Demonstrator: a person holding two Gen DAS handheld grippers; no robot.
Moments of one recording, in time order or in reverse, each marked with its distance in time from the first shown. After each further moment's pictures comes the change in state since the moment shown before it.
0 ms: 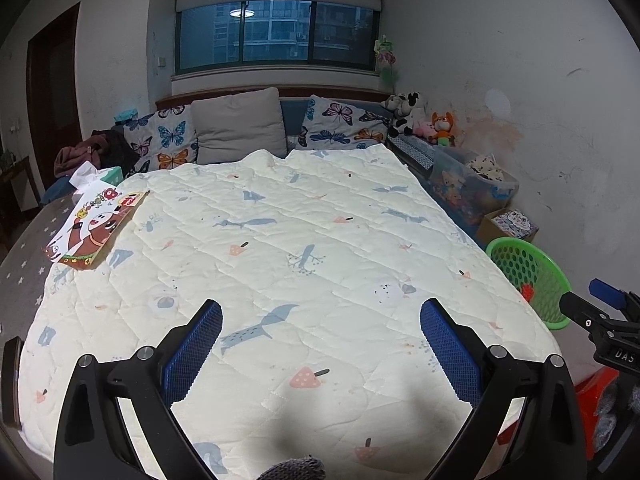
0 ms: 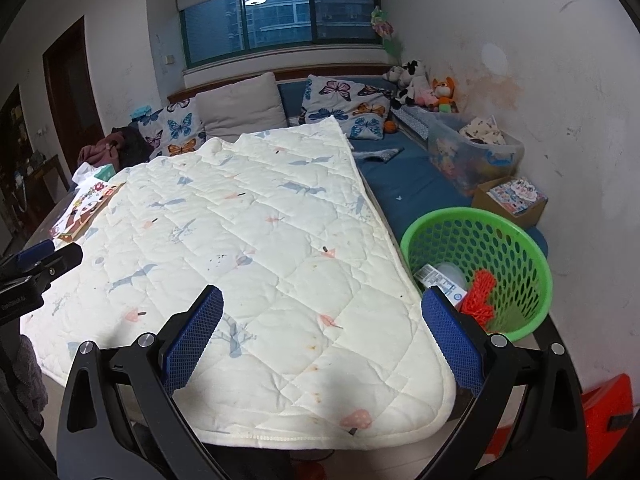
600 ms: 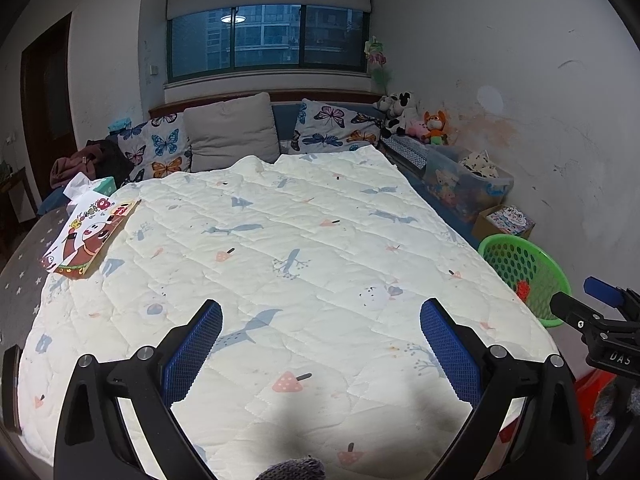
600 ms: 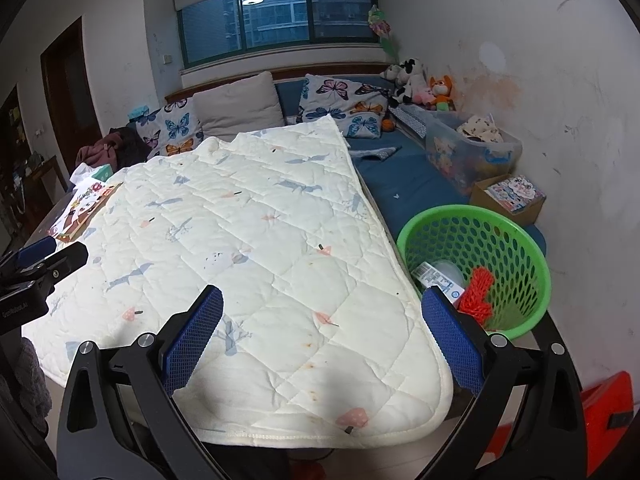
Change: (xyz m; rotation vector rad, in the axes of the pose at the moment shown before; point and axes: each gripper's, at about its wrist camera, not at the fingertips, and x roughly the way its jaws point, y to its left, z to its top) left arm 0.002 -0.017 0.002 0.030 -0.012 -0.012; right arm 0.003 -0.008 -0.001 0.009 0.008 0.001
